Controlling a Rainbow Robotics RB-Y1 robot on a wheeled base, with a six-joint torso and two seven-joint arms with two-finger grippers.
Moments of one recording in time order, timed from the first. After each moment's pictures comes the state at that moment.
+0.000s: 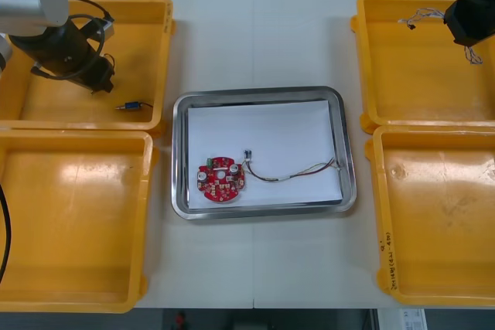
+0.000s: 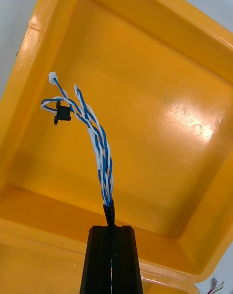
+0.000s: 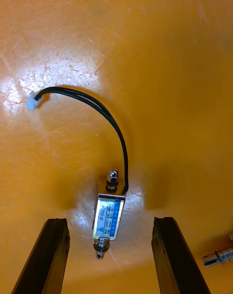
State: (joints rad) right arm -0.95 -0.52 -0.24 -1.52 -0.30 1.92 2.00; left arm -1.03 0.64 -0.24 -0.78 0.70 1.31 -1.90
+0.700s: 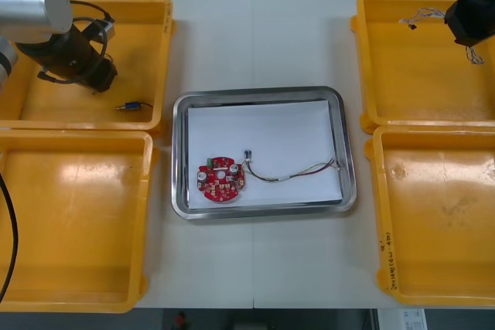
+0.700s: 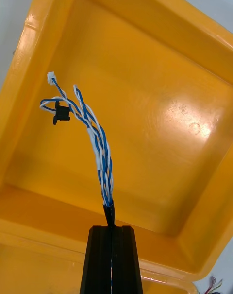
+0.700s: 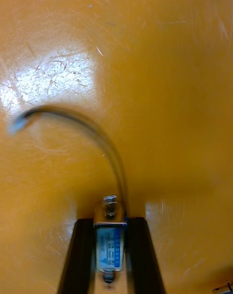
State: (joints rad) right arm -0.95 -0.52 -0.24 -1.52 -0.29 1.92 2.00; left arm -1.04 0.62 -0.24 -0.72 0.70 1.23 -1.90
